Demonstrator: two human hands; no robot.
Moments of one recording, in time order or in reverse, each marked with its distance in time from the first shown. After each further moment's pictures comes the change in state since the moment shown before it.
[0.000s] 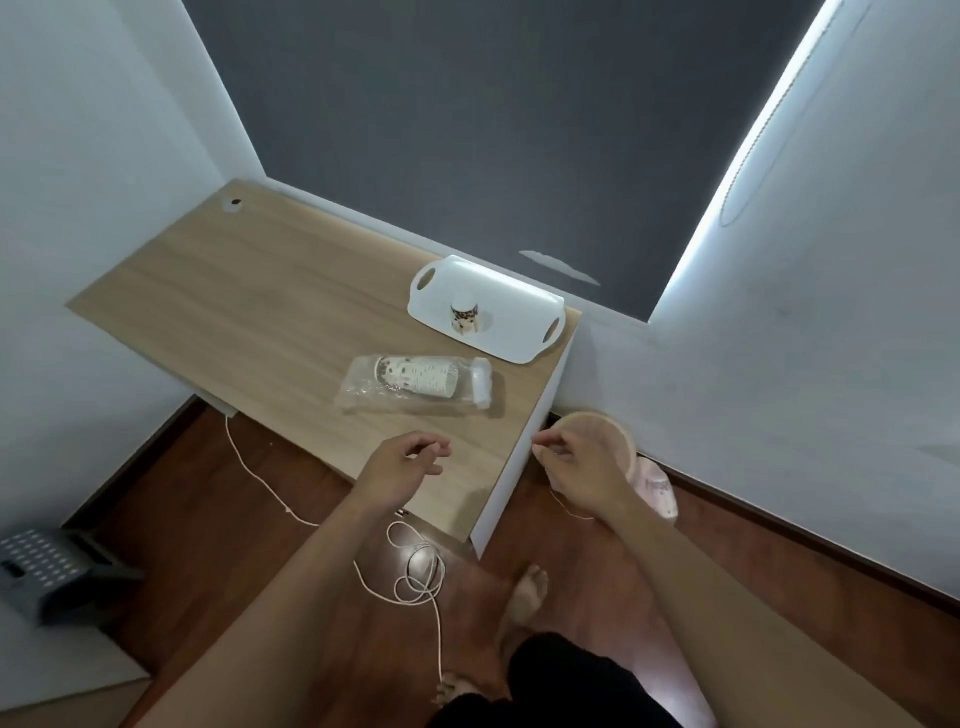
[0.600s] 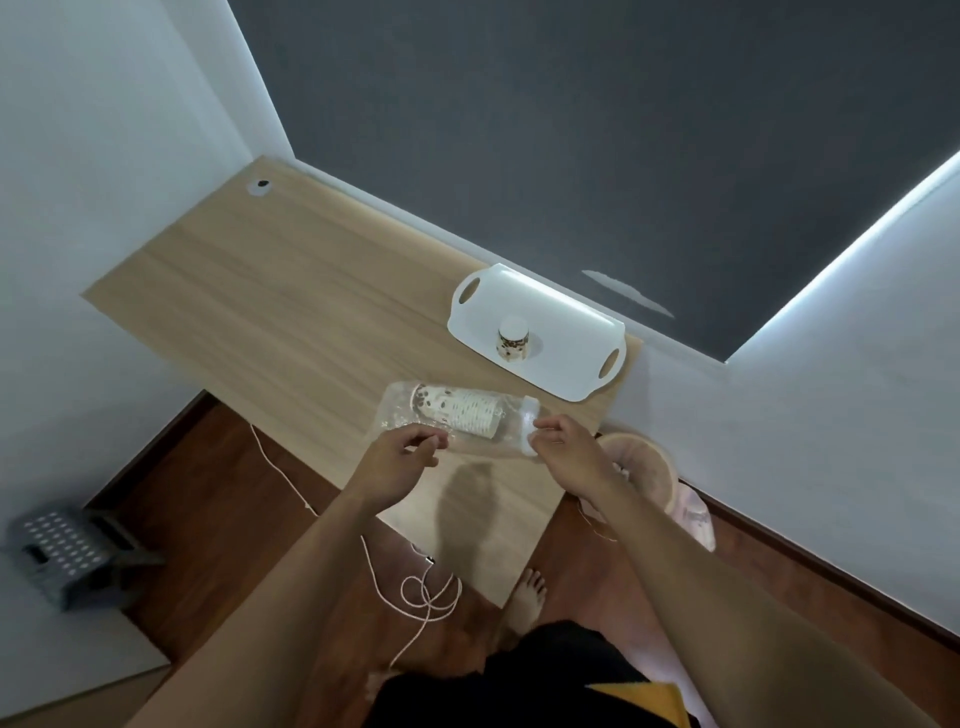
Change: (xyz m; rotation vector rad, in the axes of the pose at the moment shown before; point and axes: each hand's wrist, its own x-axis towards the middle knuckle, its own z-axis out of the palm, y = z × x) left_hand 0.107 0.014 -0.086 0.022 0.071 -0.024; right_hand 0.147 -0.086 0.046 0.051 -0.127 0.155
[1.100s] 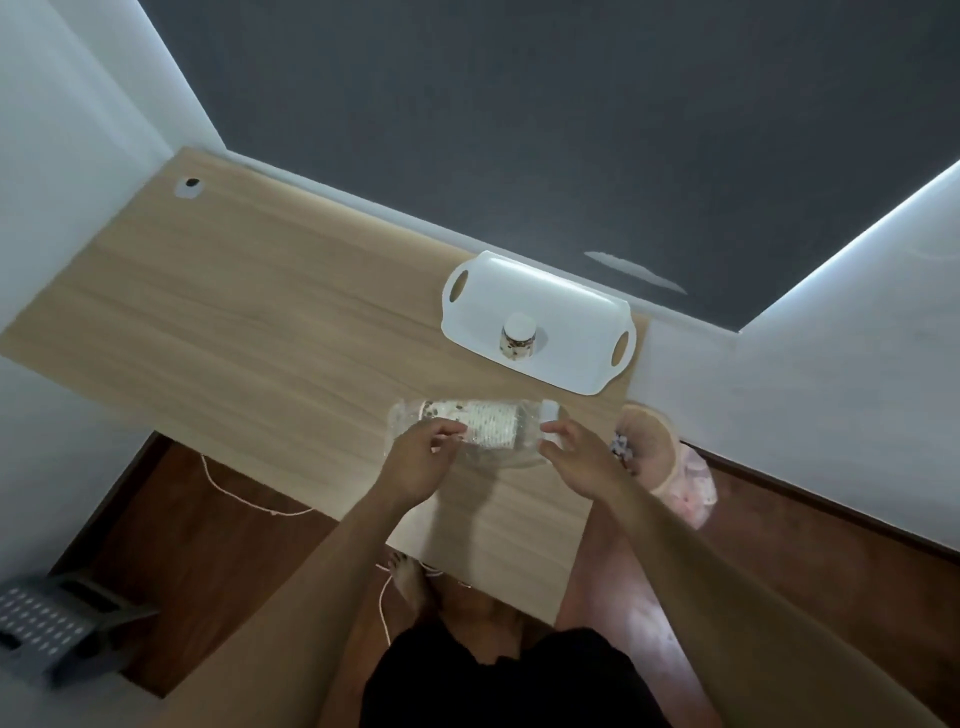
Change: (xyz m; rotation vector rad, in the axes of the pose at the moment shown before) left_hand 0.098 -0.031 -0.023 0.224 -0.149 0.127; right_hand 0.053 -0.004 0.045 -0.071 0.057 0.136
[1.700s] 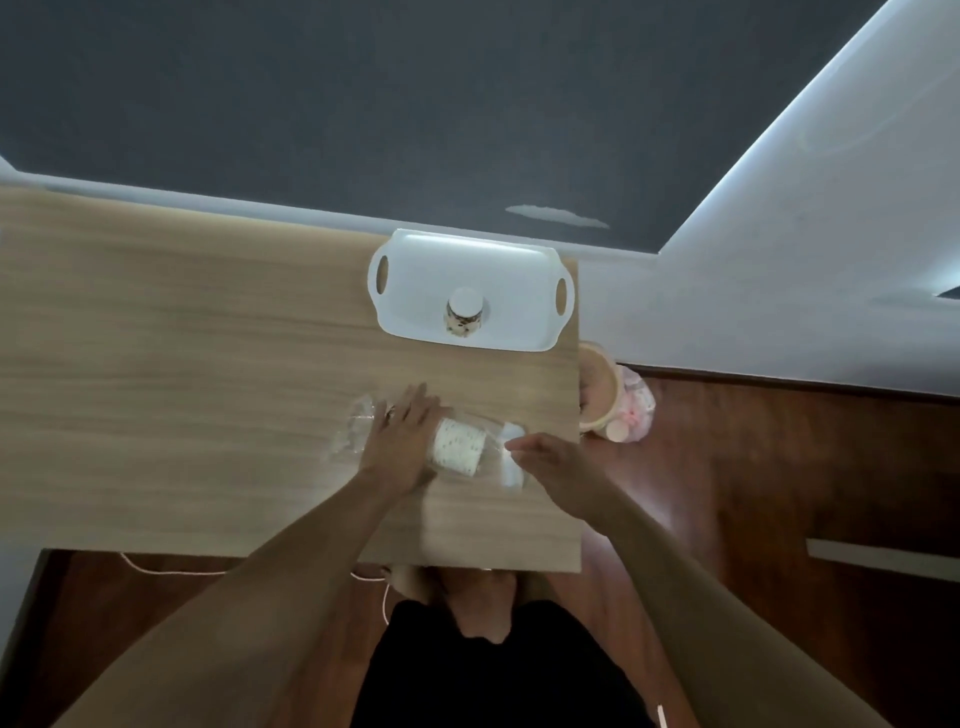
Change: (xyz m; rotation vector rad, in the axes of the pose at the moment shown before) left_hand 0.082 -0.052 -0.008 0.999 -0.376 0.429; right_hand -0.065 -0.017 0.065 0.301 0.160 0.108
